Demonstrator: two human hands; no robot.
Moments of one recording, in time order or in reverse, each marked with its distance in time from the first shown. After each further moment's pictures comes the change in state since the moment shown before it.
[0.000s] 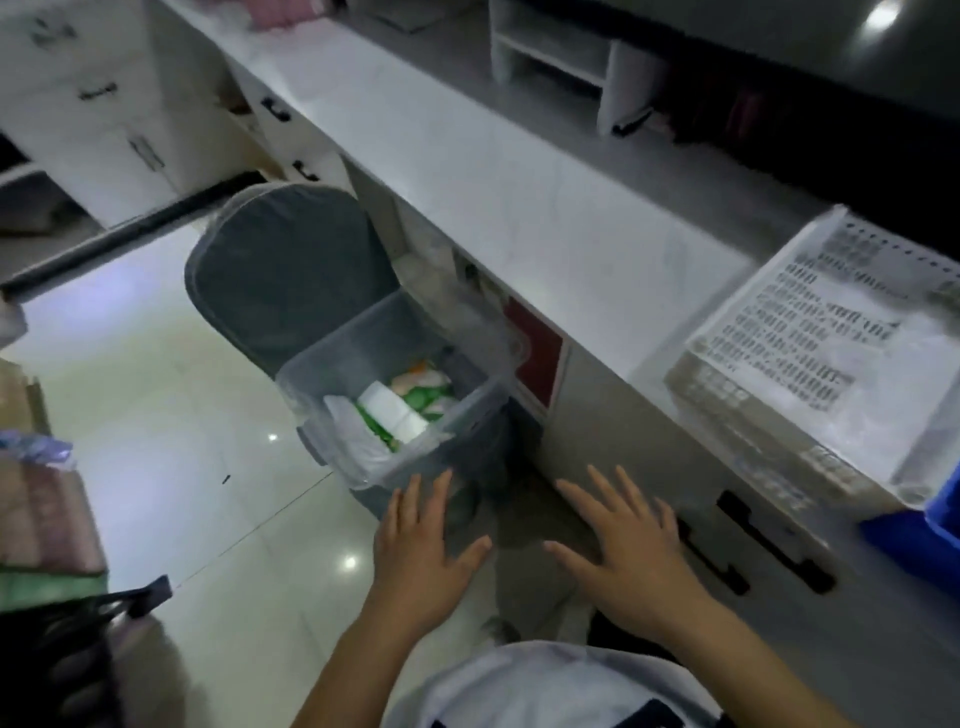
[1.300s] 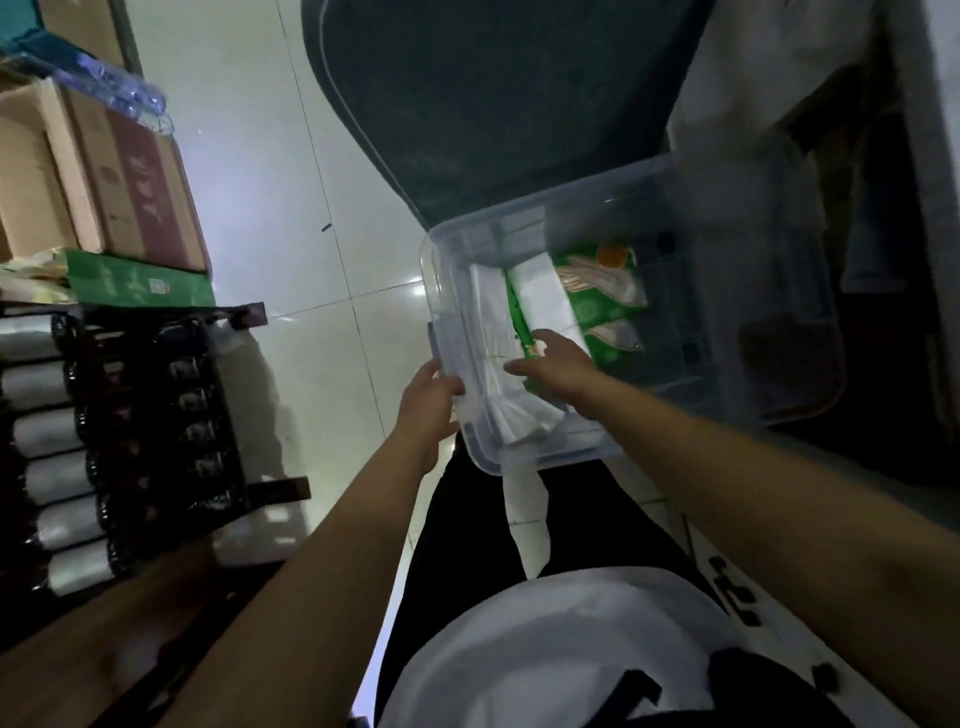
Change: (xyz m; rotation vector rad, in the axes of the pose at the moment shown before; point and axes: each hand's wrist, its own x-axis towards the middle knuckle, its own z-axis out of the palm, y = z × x) left_hand 0.273 -0.241 -0.061 -1.295 0.057 -1.120; right_hand 0.472 -0.217 0.161 0.484 -0.662 0.224
